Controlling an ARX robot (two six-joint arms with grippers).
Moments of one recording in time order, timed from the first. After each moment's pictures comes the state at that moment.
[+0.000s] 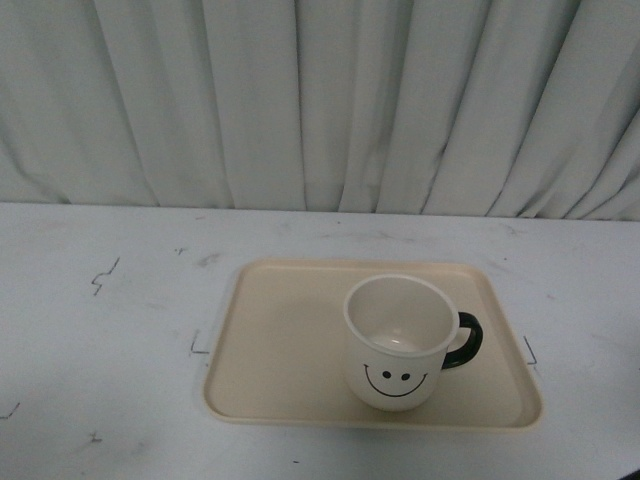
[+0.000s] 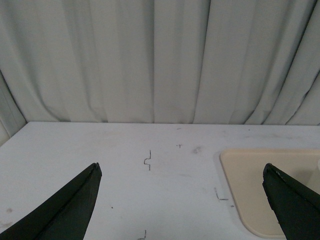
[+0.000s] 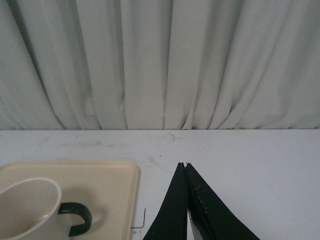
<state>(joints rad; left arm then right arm) 0.00 0.00 0.01 0.00 0.00 0.00 0.00 1.05 0.08 0.96 0.00 -0.01</state>
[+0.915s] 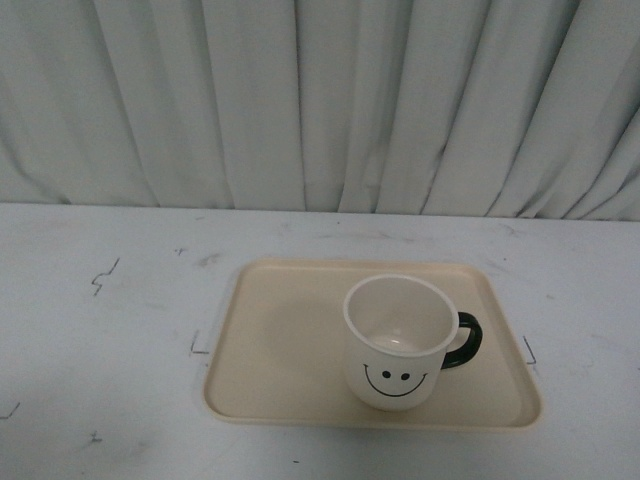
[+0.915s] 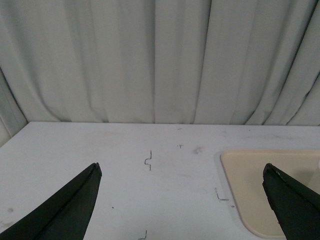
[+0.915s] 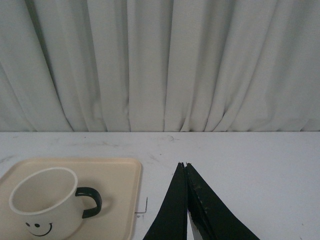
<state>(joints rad) 0.00 0.00 0.01 0.00 0.00 0.00 0.00 0.32 0.01 0.32 0.00 -0.01</state>
